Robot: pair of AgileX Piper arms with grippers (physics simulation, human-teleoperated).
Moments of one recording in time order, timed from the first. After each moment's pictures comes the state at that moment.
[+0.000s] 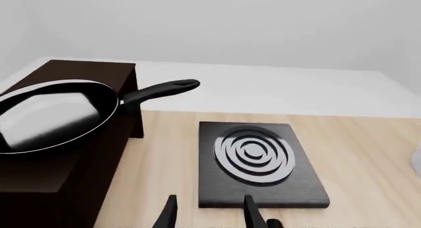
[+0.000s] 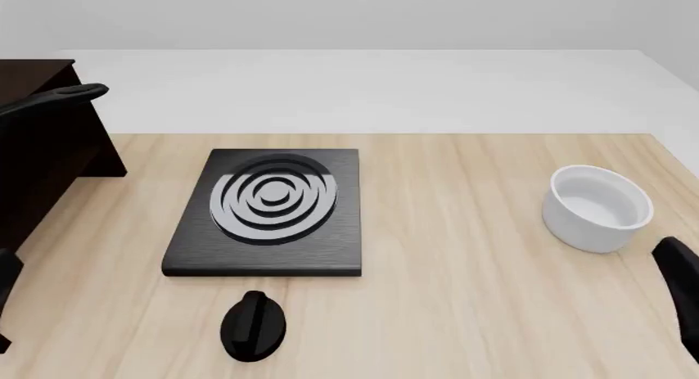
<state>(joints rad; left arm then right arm) -0.04 0.03 -0.44 0.56 -0.06 0.13 0.06 -0.38 0.40 -0.03</state>
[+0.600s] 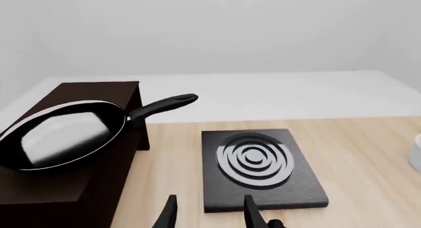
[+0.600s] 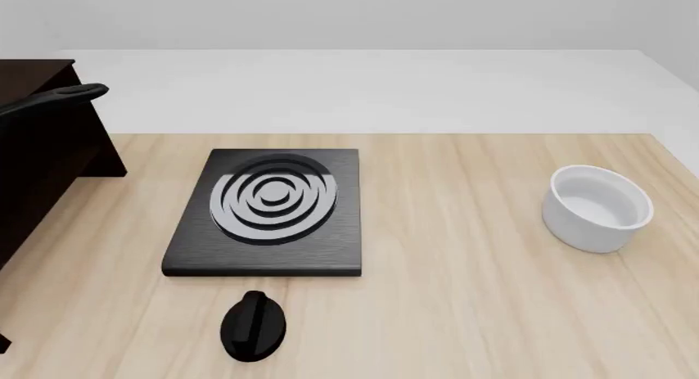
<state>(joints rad) -0.05 0.00 -0.57 0.68 0.00 0.10 0.00 -0.64 0.76 0.02</state>
